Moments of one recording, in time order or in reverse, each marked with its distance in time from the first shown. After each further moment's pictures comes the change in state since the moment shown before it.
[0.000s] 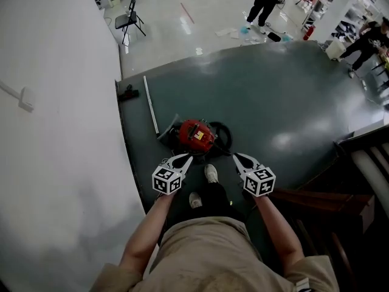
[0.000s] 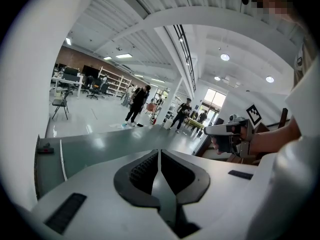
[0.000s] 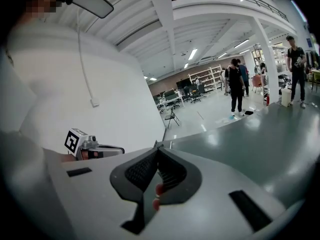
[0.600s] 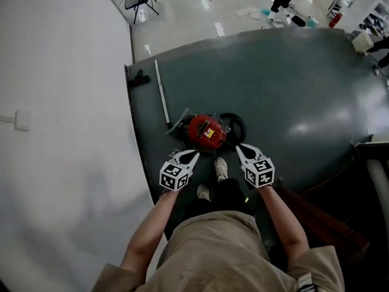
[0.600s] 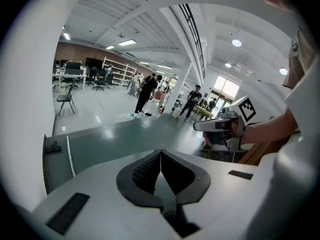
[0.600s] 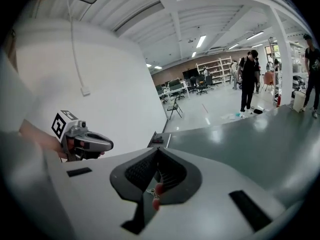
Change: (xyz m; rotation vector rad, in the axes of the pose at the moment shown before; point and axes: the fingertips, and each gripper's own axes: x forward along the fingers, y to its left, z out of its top) left arm 0.097 0.065 0.021 -0.009 0.156 0.096; right arm 0.126 -0.103 0.022 -0.077 0.130 0.051
